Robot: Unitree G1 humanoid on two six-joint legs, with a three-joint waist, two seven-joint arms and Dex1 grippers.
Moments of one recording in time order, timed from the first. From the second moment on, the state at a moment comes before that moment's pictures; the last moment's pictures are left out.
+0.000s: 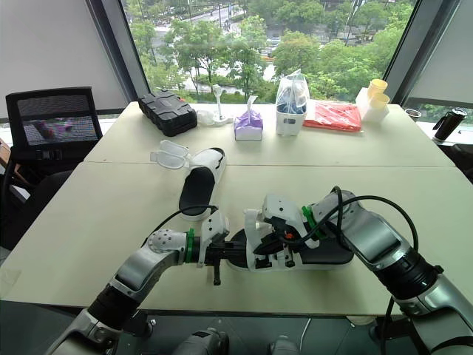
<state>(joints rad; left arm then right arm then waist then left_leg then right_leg) -0.39 0.32 -0.37 0.01 -0.23 0.38 -0.98 -0.59 -0.85 0.39 -0.30 0.32 0.75 1.24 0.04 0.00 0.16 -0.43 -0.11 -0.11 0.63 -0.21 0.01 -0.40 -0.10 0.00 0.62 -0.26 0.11</state>
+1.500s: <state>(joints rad) -0.39 0.32 -0.38 0.01 -0.23 0.38 -0.98 -0.42 -0.90 0.31 -0.48 0.36 0.76 1.14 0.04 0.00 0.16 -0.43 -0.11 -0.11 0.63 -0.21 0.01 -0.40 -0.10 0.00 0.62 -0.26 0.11</state>
